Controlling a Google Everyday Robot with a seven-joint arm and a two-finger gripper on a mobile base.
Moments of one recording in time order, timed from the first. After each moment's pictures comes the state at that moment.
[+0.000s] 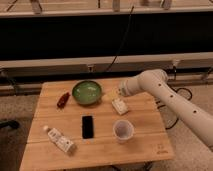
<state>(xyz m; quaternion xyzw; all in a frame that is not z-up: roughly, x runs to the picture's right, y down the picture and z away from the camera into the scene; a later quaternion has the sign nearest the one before) 0.056 0.024 0.763 0.22 -0.25 -0.81 0.48</state>
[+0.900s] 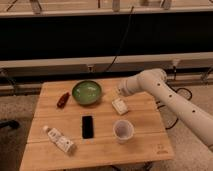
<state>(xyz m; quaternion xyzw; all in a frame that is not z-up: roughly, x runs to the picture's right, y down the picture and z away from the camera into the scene) 0.049 0.019 0.766 0.23 -0.23 -0.84 0.44</state>
